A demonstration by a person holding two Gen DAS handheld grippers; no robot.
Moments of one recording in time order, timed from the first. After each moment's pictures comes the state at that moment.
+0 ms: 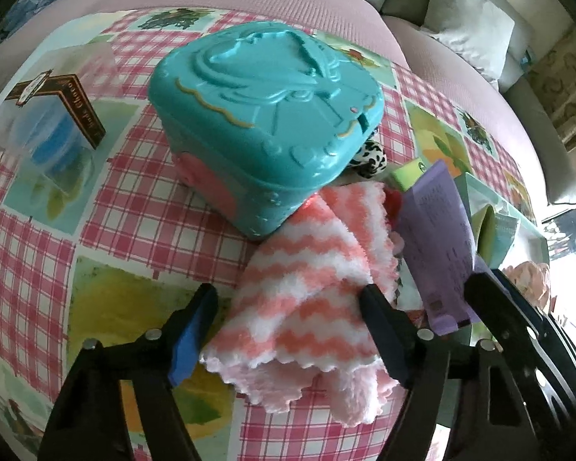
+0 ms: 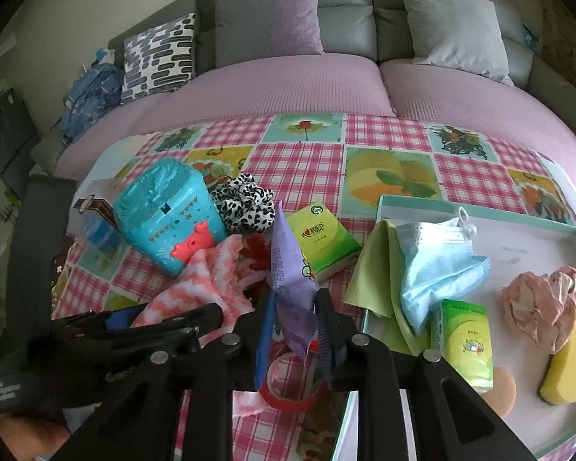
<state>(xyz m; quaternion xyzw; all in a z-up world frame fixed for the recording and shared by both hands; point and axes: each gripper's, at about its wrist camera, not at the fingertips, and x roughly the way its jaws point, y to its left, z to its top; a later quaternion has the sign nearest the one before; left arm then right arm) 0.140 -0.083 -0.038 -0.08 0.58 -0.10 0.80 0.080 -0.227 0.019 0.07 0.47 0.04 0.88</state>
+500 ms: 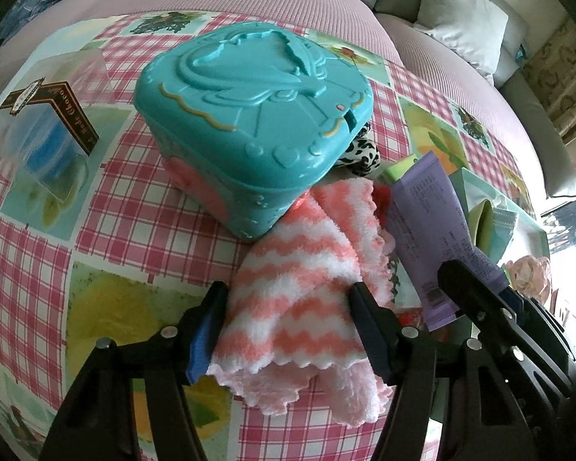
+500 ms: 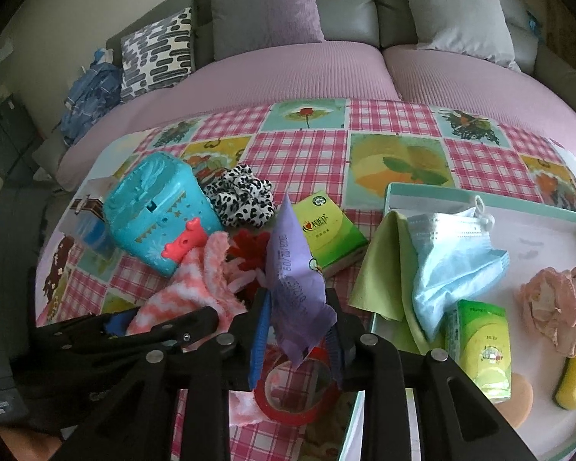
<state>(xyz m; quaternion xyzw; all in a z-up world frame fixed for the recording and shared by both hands) 0.145 -0.090 -0.038 -0.07 0.58 -0.11 0.80 0.092 -0.232 0.004 0.09 0.48 0.05 0.87</state>
